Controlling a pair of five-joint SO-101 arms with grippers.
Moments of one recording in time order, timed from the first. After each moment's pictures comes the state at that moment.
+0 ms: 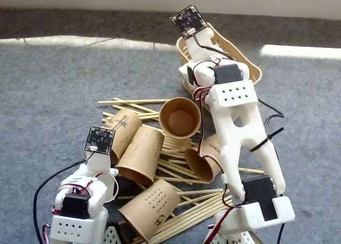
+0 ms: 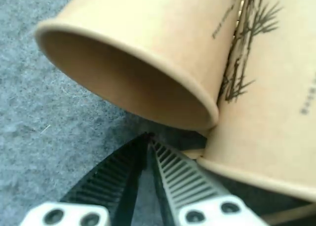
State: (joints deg) left arm 0.7 -104.0 96.0 76.2 2.8; right arm -17.4 -1.4 -1.1 57.6 25.6
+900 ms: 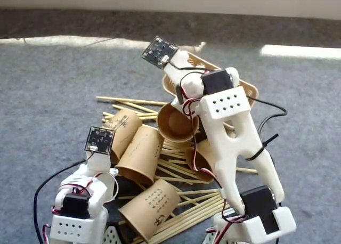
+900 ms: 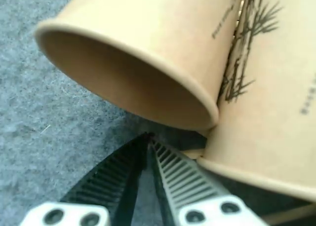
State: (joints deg) left arm 0.7 -104.0 96.0 76.2 2.8; right arm -24.3 -7.5 -1.1 79.2 40.0
